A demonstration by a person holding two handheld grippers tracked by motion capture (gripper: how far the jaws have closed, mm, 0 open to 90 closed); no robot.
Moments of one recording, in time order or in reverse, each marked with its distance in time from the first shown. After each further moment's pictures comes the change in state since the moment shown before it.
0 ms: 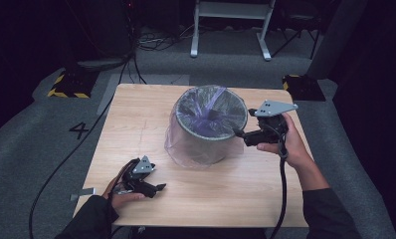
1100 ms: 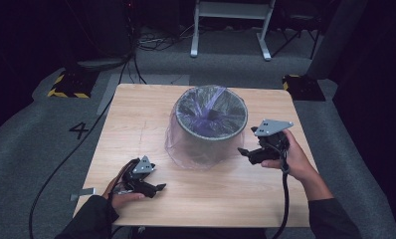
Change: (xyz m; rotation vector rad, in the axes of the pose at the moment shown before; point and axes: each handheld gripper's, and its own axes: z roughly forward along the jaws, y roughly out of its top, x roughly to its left) left arm 0.000 0.000 0.000 0.000 0.001 0.000; right arm 0.012 -0.047 0.006 0.132 0.034 -0.061
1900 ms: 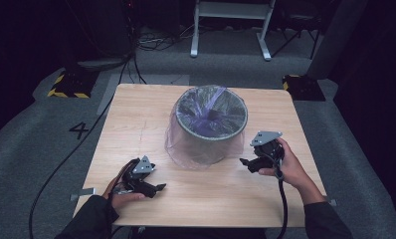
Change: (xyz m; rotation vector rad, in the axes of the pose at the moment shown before) left arm 0.000 0.000 0.000 0.000 0.000 0.000; right arm 0.002 -0.043 0.035 0.157 -0.017 0.013
